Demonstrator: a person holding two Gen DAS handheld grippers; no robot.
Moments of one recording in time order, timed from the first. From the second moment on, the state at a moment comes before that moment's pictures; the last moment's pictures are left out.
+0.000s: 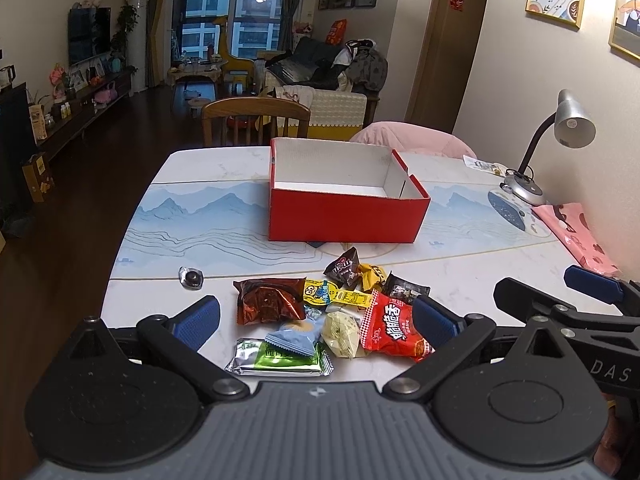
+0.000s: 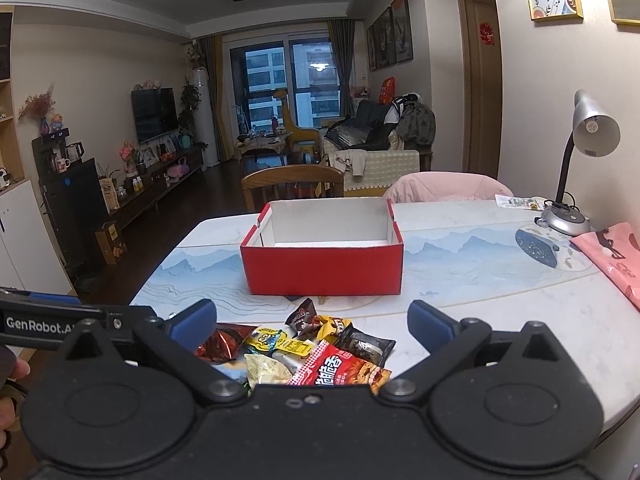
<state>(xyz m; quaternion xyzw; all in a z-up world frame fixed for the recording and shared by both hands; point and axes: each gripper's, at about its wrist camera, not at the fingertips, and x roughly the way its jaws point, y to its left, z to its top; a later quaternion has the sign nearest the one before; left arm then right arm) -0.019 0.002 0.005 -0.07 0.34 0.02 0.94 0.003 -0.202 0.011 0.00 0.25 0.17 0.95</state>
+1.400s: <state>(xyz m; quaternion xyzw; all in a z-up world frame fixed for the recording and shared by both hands) 0.019 0.007 -0.017 -0.11 0.39 0.03 0.91 0.050 -0.201 -0.008 -0.01 0.29 0.20 0.93</state>
